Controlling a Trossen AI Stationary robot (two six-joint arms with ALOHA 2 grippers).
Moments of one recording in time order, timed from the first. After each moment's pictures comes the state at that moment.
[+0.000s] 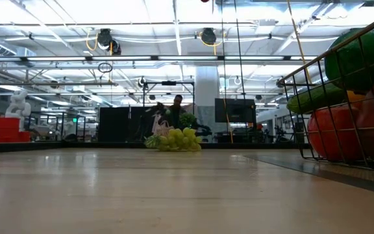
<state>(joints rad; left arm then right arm) 0.01 1.62 1.75 -0.37 0.25 -0.22 0.18 1.20 1.11 0.02 0.18 0.54</state>
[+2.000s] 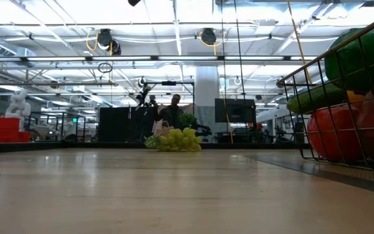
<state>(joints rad) 0.23 1.47 1.75 -0.73 -0.05 -0.43 0.06 0.97 1.11 0.26 0.24 1.27</state>
